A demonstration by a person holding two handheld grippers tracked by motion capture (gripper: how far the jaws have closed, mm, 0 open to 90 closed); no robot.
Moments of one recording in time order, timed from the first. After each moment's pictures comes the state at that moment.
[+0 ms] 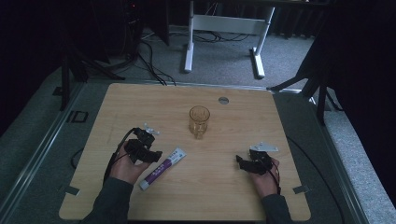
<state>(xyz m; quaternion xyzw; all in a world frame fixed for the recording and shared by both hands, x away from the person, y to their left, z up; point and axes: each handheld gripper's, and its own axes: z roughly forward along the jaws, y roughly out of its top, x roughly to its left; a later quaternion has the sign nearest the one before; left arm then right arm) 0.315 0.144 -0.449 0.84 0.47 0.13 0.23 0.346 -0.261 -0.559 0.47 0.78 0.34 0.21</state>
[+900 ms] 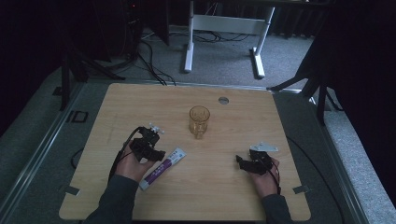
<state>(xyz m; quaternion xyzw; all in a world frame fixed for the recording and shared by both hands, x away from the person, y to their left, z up) 0.324 0.131 -0.452 0.85 0.47 0.12 0.21 0.346 -0.261 -0.559 0.47 0.78 0.34 0.21</state>
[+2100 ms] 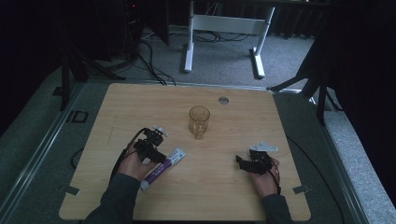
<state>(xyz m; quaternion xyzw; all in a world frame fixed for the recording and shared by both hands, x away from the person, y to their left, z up) 0.333 0.123 -0.467 0.87 0.46 0.08 0.16 0.346 -0.260 -0.559 0.47 0.79 0.34 0.21</state>
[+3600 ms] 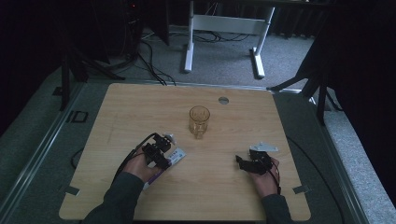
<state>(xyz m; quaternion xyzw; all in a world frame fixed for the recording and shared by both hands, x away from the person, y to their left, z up) 0.338 0.103 -0.488 0.90 0.42 0.04 0.09 0.346 -0.261 -0.559 0.47 0.79 0.34 0.21</state>
